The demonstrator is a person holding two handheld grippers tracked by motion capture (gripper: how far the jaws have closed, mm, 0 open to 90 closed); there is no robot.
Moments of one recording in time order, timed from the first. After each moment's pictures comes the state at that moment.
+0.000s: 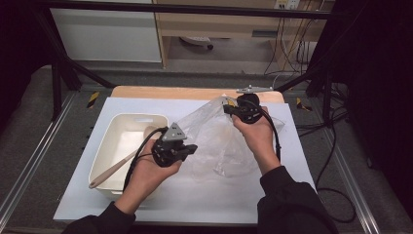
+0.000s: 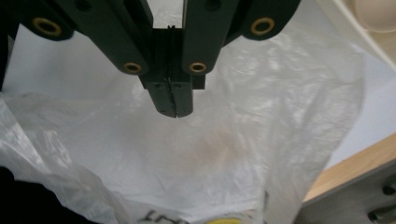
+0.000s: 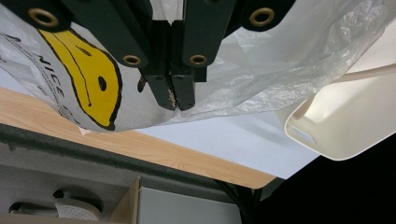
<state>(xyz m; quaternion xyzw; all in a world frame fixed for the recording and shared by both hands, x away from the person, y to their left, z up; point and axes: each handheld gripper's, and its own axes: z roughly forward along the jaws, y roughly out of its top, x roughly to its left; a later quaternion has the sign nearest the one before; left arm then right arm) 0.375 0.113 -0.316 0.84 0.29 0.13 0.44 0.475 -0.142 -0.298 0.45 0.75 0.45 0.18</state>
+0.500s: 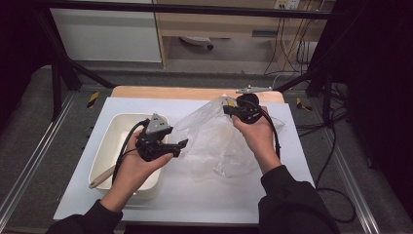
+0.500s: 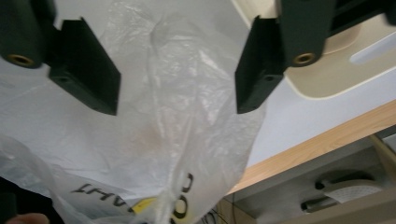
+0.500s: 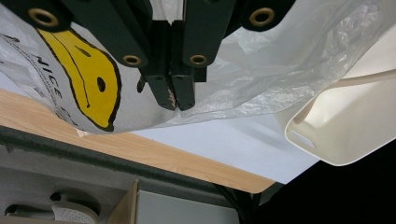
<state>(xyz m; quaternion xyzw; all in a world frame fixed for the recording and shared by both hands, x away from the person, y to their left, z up) 0.381 0.144 -0.307 0.80 0.35 0.21 0.44 0.476 -0.142 -0.299 0.44 0.76 0.45 0.18</state>
